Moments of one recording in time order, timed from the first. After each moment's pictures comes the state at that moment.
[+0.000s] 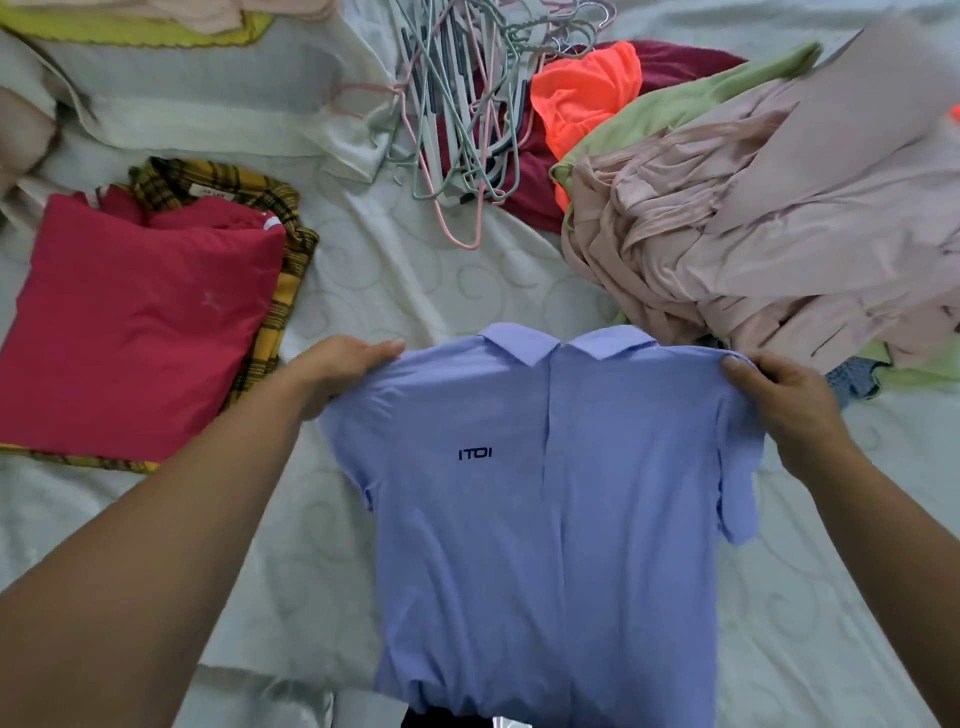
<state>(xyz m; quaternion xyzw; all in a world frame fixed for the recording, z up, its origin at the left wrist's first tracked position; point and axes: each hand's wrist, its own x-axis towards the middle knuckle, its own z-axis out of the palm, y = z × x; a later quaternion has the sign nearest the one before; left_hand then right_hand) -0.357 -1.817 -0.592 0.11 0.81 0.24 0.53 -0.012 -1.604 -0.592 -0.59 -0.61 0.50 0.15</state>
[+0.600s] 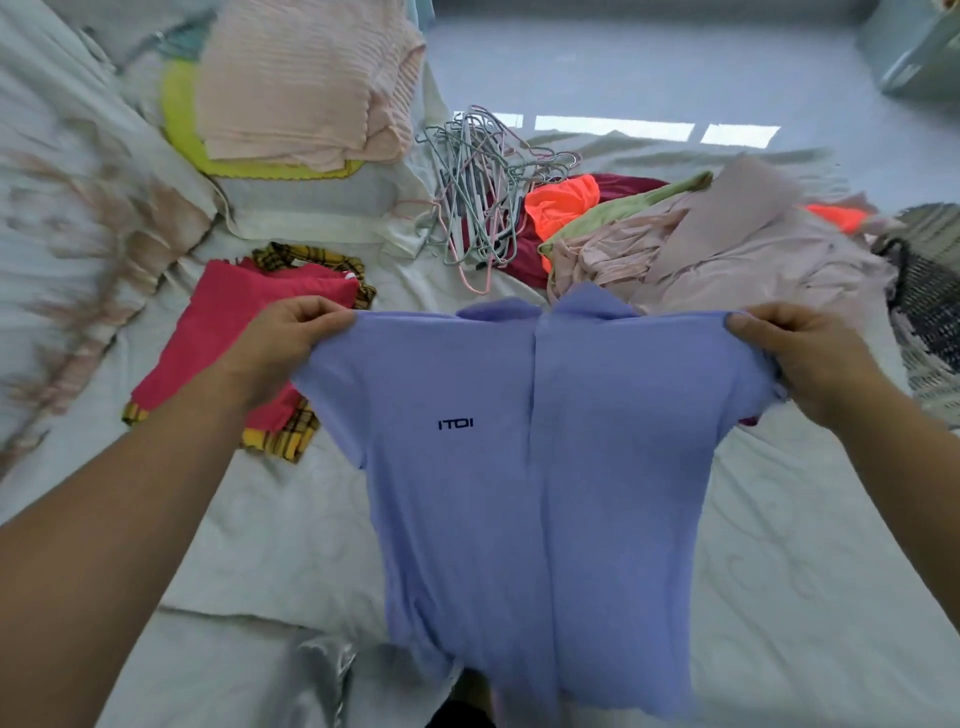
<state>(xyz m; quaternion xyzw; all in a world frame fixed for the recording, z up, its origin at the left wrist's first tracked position) -0.329 -1.915 -0.431 0.25 0.79 0.44 0.34 0.019 -1.651 -0.430 -0.47 -0.63 0.58 0.20</state>
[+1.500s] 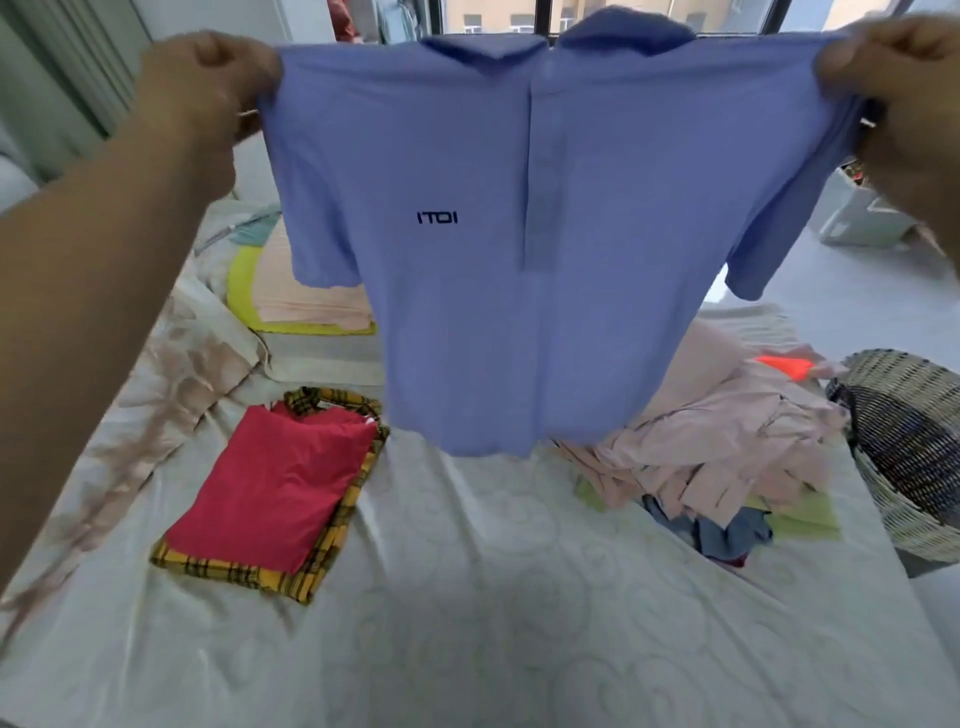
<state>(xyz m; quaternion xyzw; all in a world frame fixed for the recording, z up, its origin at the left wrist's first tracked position) -0.419 -1.809 -0.142 0.35 0.68 0.64 0.07 -0.061 -1.555 -0.145 -0.27 -0.69 0.50 0.44</state>
